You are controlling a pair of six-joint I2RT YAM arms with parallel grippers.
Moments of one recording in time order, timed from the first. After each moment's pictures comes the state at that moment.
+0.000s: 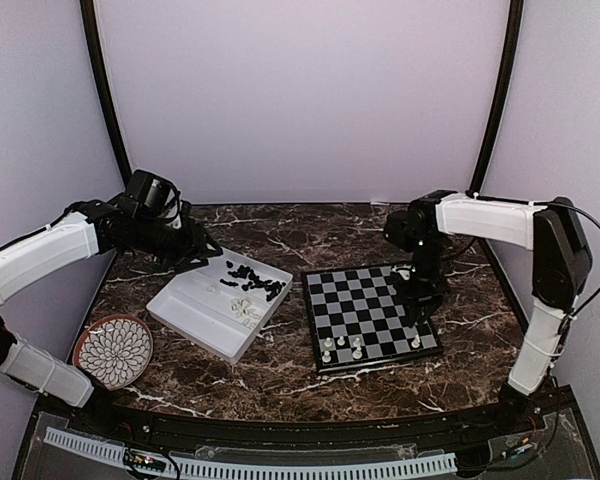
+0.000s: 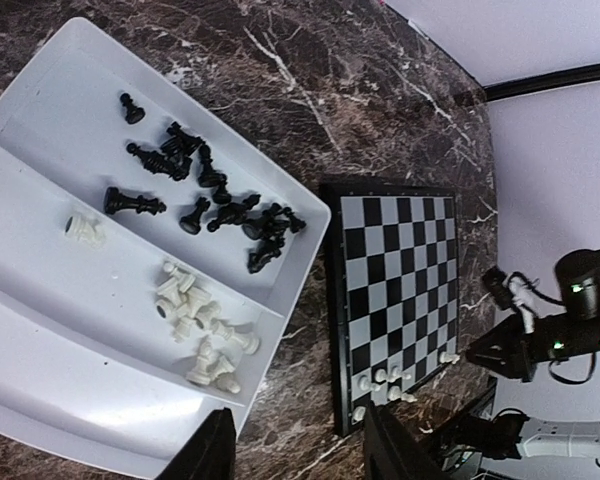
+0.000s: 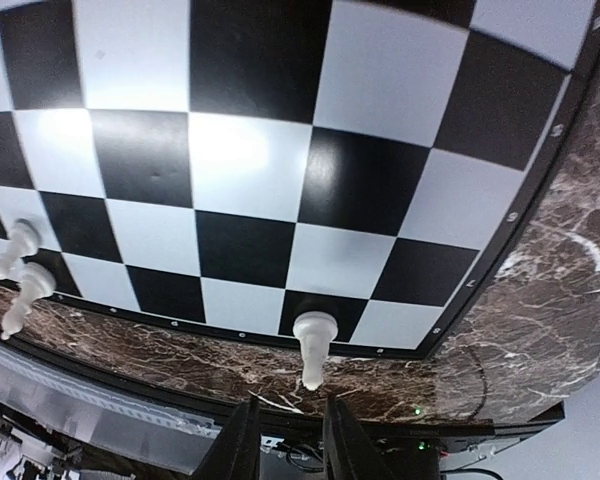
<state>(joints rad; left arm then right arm) -0.46 1.33 1.11 -0.58 0.31 -0.80 0.57 1.84 1.37 -1.38 -0.17 0.28</state>
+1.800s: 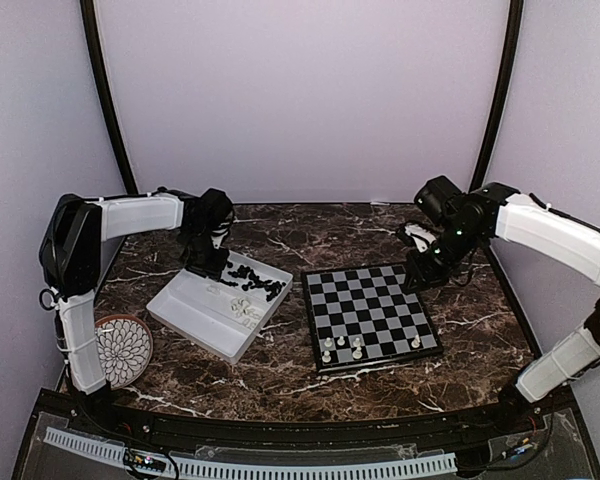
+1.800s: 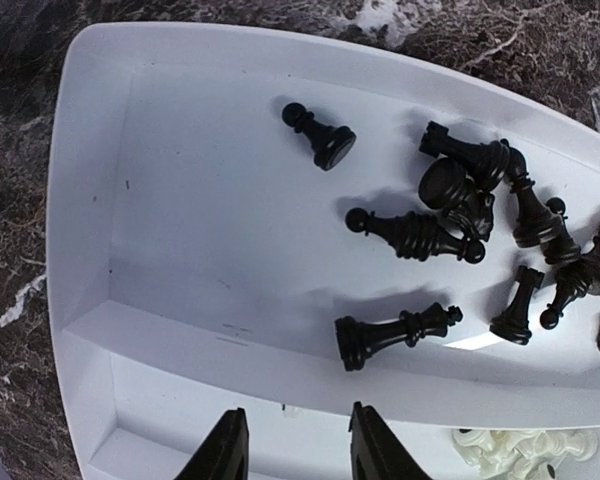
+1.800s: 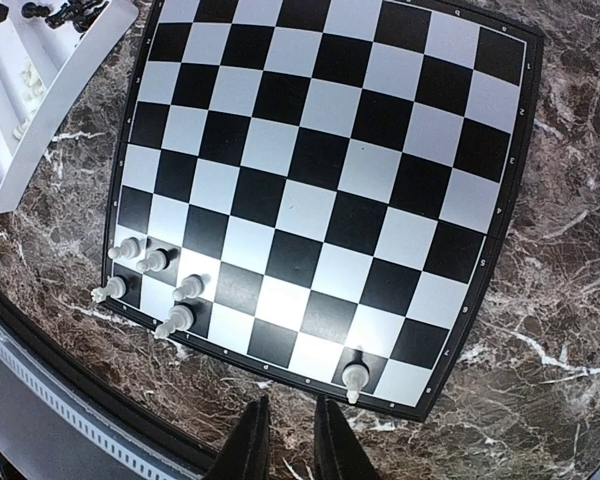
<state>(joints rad) -0.47 1.98 1.52 -0.90 -0.16 -0.21 0.57 1.44 1.26 -1.07 -0.18 0.24</state>
